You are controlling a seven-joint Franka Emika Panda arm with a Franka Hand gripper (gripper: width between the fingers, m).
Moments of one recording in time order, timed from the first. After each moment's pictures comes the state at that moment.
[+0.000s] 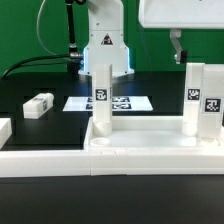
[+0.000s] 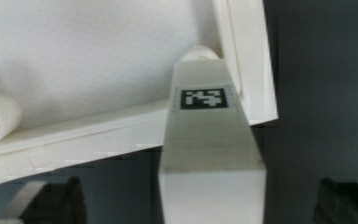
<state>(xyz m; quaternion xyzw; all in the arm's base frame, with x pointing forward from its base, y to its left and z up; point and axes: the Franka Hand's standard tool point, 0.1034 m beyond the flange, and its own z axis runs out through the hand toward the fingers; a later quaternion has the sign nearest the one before) 0.651 0.099 0.146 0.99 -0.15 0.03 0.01</state>
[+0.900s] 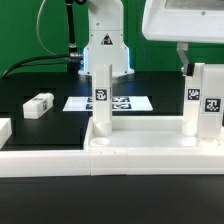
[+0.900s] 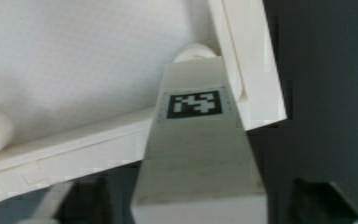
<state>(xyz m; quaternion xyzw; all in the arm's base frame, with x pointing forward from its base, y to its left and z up) 0.656 0.102 0.130 0.98 -0.20 0.02 0.01</state>
